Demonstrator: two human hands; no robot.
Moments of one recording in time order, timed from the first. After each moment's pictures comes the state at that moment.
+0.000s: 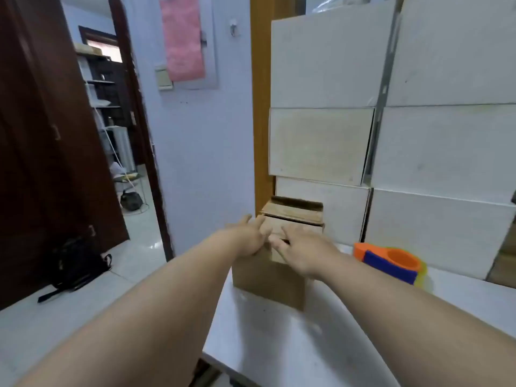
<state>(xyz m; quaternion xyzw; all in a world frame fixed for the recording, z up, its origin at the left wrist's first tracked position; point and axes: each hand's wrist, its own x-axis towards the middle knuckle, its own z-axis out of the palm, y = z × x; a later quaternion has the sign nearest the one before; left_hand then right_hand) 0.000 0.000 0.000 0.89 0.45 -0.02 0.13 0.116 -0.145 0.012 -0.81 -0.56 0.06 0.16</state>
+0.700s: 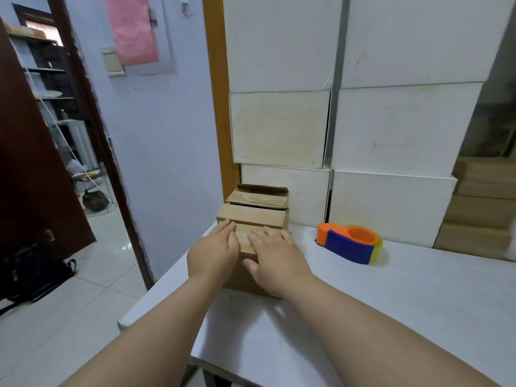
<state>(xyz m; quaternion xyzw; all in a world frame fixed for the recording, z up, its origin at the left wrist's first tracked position) 0.001 -0.067 -0.056 0.83 0.47 0.27 0.09 0.116 -0.176 -0.039 -0.77 -0.62 -0.07 0.12</state>
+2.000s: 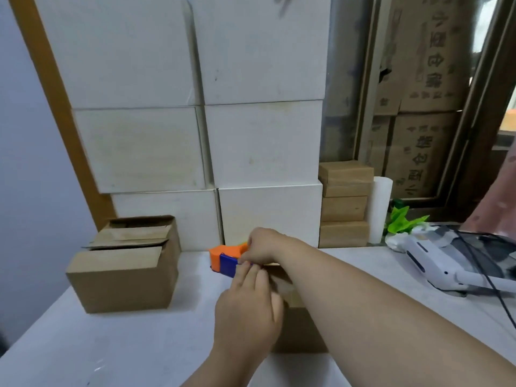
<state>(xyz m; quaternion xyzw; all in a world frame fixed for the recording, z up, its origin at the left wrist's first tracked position) 0.182 -0.259 -0.064 0.94 0.20 0.25 0.10 0.331 -0.251 0.007 -0.90 -0.39 0.17 0.14</state>
